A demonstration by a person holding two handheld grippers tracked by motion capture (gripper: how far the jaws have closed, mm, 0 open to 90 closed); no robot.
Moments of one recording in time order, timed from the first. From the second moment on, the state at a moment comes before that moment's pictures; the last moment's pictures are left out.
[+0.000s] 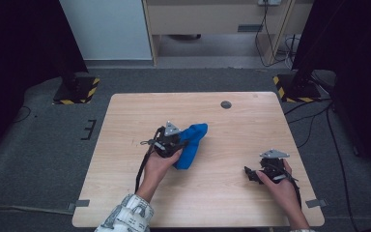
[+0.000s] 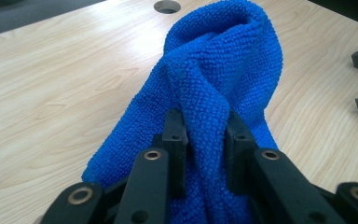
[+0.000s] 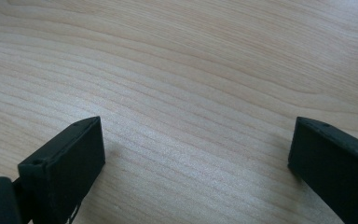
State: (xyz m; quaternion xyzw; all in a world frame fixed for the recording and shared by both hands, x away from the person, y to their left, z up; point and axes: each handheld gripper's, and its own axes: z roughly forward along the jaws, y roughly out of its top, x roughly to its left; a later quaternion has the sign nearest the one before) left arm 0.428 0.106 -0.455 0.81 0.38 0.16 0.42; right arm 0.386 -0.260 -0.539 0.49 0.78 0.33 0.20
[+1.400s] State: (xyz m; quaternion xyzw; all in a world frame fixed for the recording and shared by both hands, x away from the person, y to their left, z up) left arm 0.410 0.129 -0.465 0.79 0.37 0.18 0.46; right arm 0.380 -0.250 -0.536 0.47 0.79 0.33 0.21
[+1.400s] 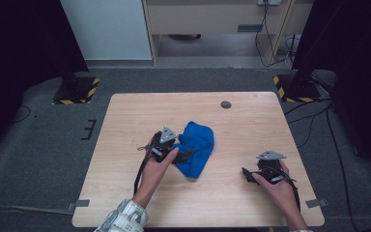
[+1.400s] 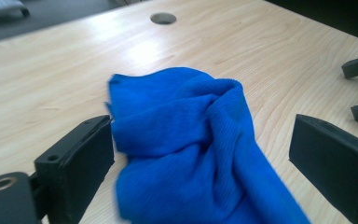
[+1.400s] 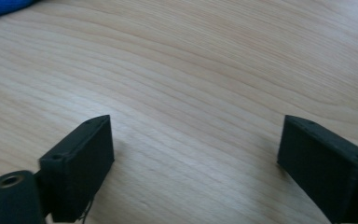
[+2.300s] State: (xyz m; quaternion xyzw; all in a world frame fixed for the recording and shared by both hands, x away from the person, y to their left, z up) left arm 0.385 0.196 -0.490 0.78 0.41 0.21 0.42; right arm 0.370 -0.165 -0.503 0.34 0.83 0.41 0.18
